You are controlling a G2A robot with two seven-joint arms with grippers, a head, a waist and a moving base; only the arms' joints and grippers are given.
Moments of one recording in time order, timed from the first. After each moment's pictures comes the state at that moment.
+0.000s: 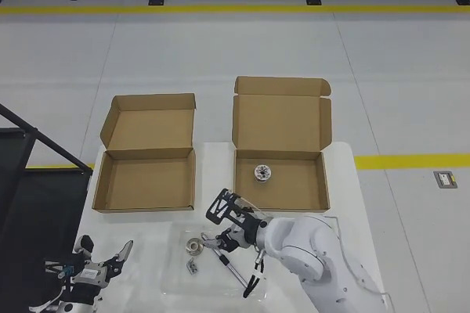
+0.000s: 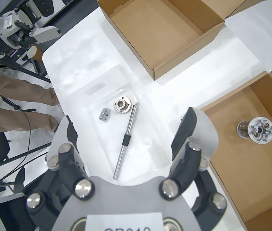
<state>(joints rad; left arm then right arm) 1.82 -1.15 -1.76 -1.87 1.17 -0.12 0.20 -0.89 -1.42 1.00 -1.76 -1.05 -0.34 1.00</state>
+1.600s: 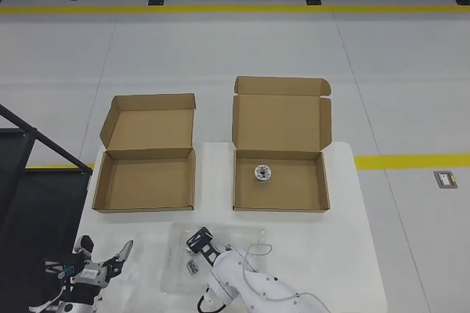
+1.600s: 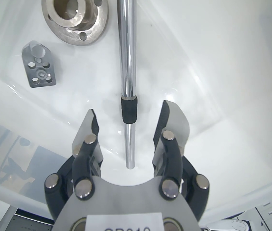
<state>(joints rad) 1.82 -1.15 -1.76 -1.87 1.17 -0.12 0.20 -0.76 -1.61 0.55 -1.24 -1.33 0.24 1.20</state>
